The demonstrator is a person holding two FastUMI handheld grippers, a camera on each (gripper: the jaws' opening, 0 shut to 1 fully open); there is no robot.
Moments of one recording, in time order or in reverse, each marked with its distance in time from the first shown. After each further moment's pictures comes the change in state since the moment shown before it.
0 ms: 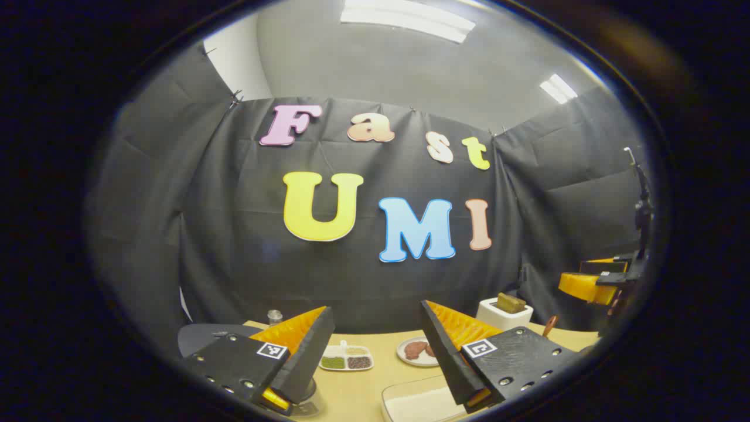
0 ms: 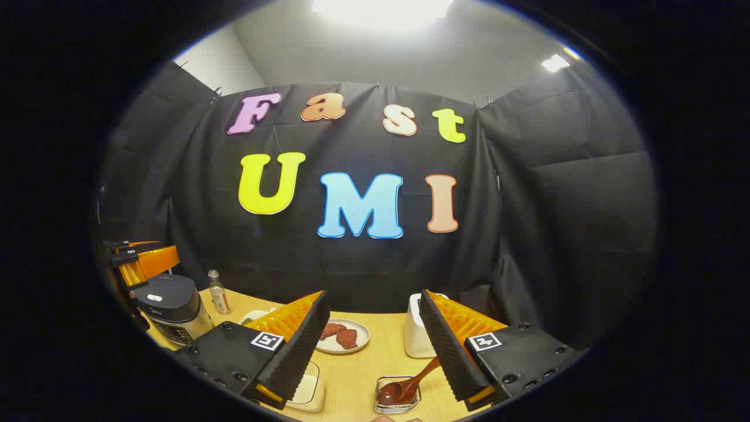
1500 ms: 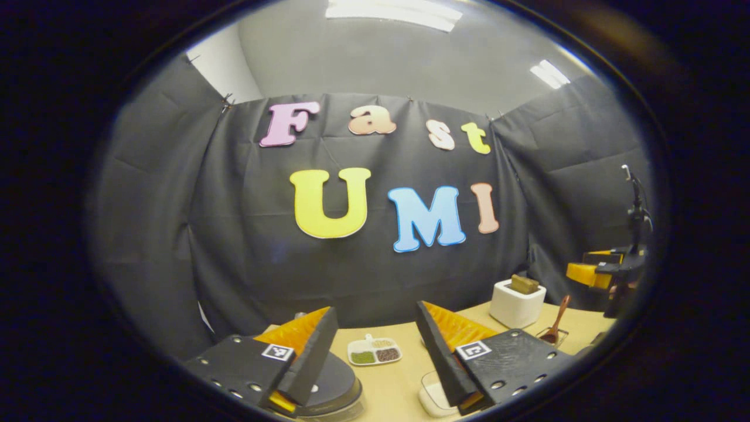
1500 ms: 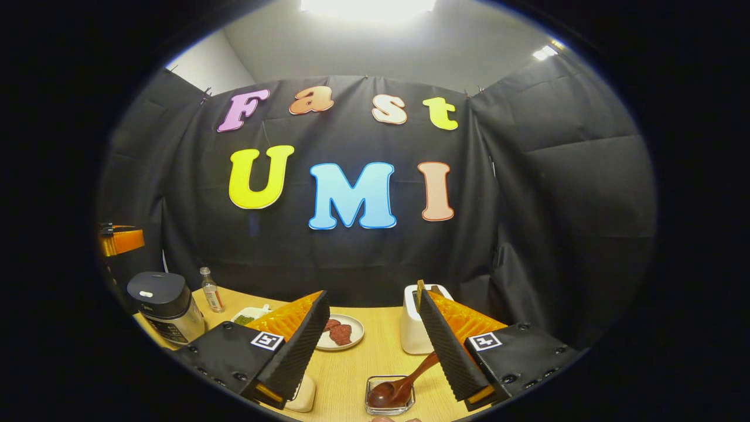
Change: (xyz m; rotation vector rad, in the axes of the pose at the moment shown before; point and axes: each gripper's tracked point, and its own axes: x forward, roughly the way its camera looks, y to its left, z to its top) left arm -0.020 0.077 0.015 0.174 0.083 0.058; right arm 0.022 -0.015 -0.027 0.047 0.018 0.021
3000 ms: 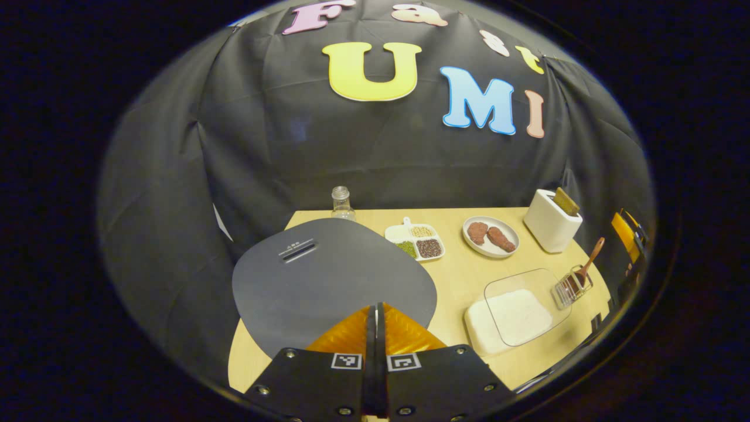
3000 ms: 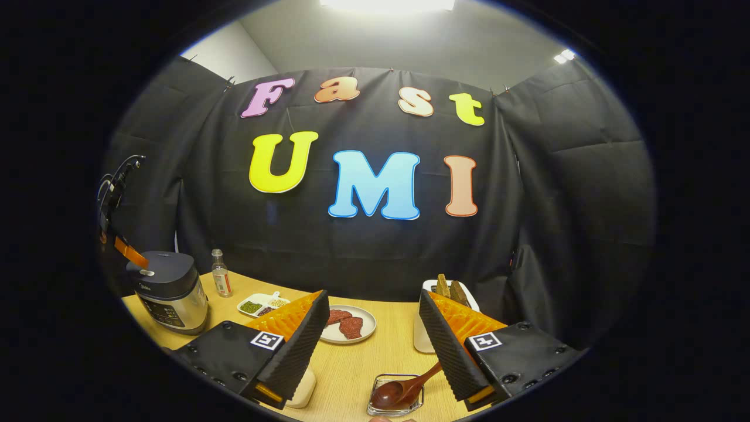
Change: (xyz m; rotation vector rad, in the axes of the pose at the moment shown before) left arm -0.004 0.088 -0.165 -0.125 0.675 0.036; right arm 0.017 0.018 -0.030 -0.067 0.023 0.096
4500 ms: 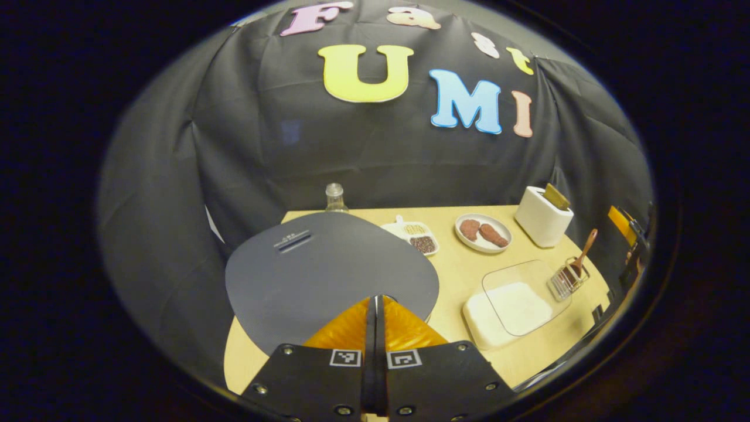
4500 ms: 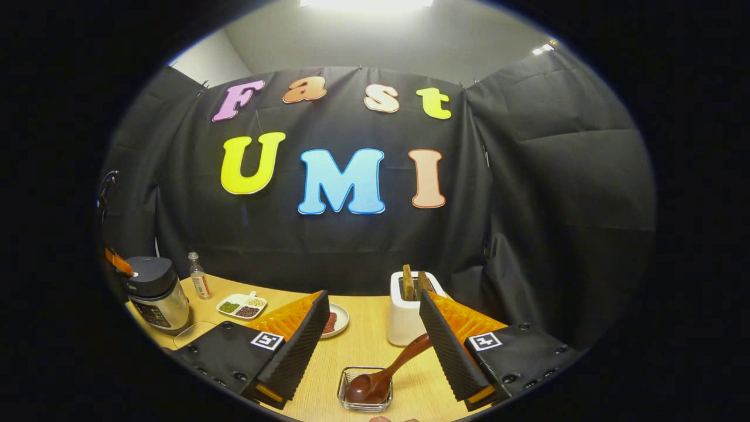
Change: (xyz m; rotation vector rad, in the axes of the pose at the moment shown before) left arm -0.013 0.001 -0.002 0.027 -0.091 -0.031; right arm -0.020 -0.060 -0.011 0.054 0.020 -0.134
